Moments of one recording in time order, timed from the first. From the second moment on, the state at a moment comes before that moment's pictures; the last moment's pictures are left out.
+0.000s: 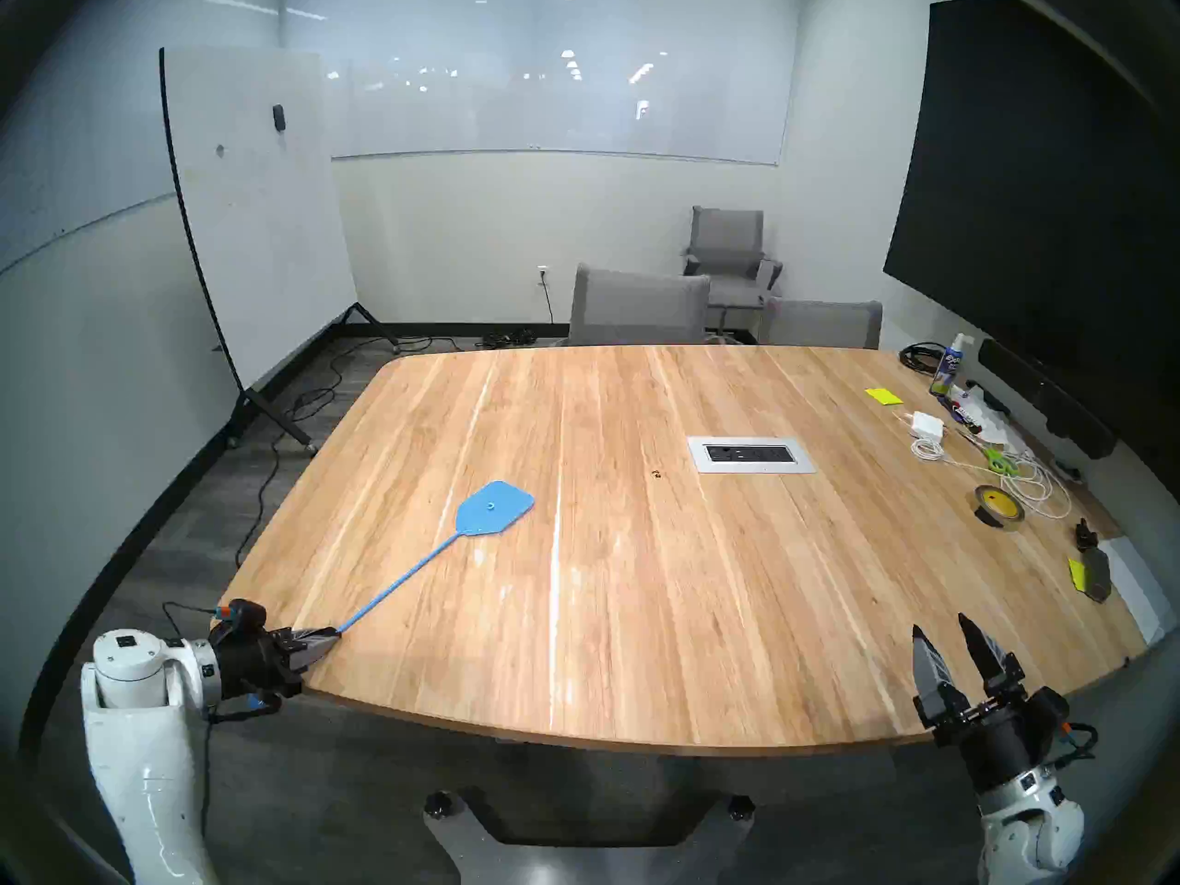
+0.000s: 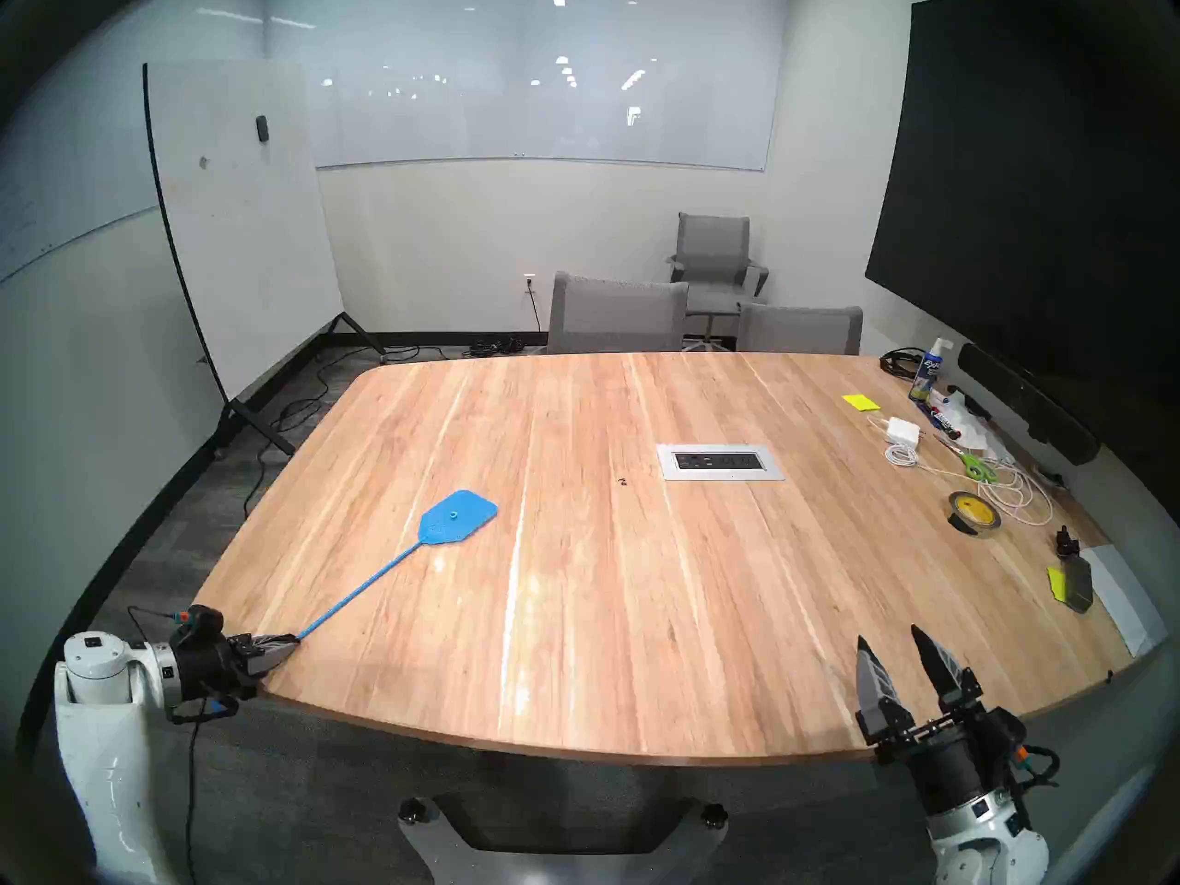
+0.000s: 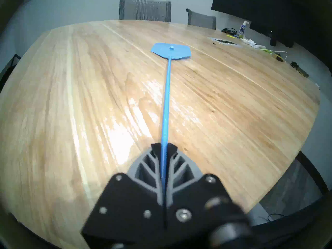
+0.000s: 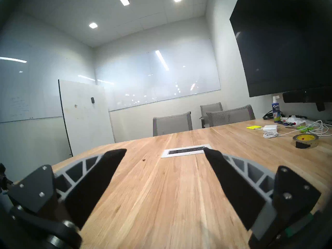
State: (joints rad) left arm 1.69 -1.33 -2.31 -1.45 0.25 0.26 -1.38; right arm -2.42 -1.46 2.12 -1.96 0.75 -0.34 0.75
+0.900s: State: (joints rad) left arm 1.84 -1.46 -2.62 -1.54 0.31 0.16 -1.48; right arm -2.41 -1.46 2.12 -1.96 0.75 -0.34 0.76
